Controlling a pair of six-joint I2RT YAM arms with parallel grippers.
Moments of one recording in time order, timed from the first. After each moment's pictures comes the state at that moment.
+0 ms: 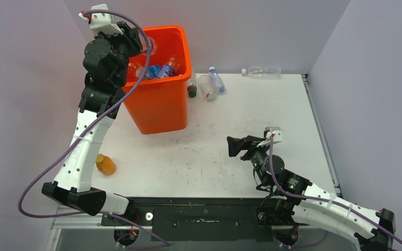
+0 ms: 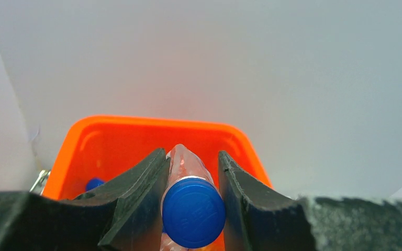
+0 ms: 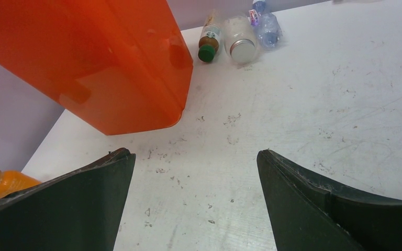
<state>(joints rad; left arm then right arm) -0.33 1.40 1.79 -0.20 -0.35 -0.20 1.00 0.62 0.44 0.11 0.67 0.44</state>
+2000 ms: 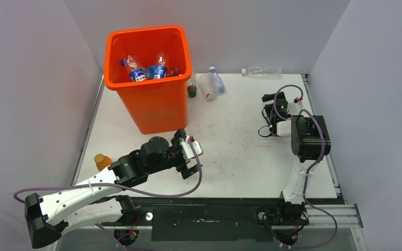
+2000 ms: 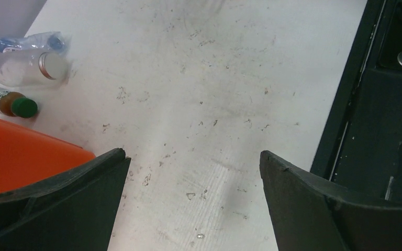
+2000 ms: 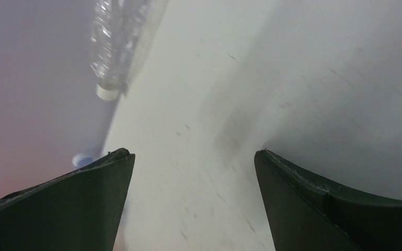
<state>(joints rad) -1.02 0.88 0.78 -0.25 0.05 0.25 0.00 1.95 0.90 0.66 0.25 1.08</state>
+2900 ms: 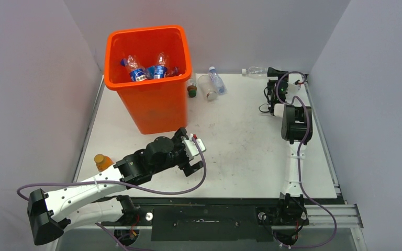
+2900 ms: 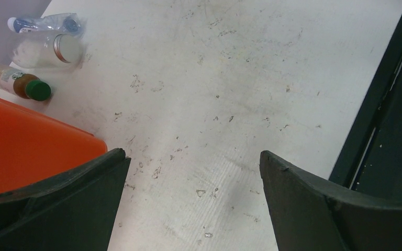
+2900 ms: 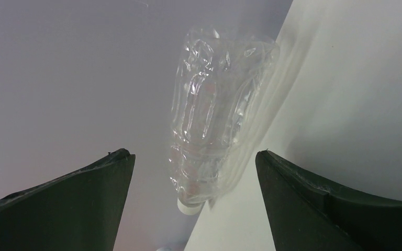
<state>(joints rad) -1.04 0.95 0.78 -0.22 -0.06 0.24 -0.07 2.56 1.70 0.76 0.16 1.28</state>
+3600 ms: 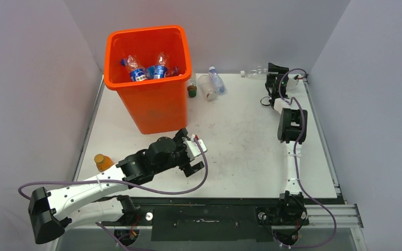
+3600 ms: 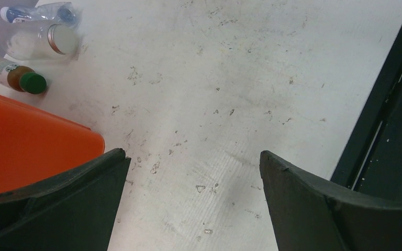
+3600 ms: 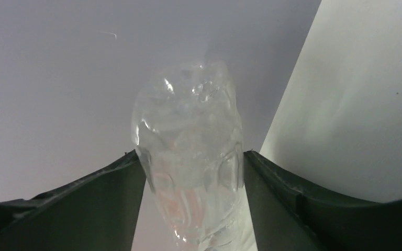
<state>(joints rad) -1.04 0.97 0.77 -0.22 -0.07 0.24 -0.09 2.82 2.18 0.53 0.07 1.42</state>
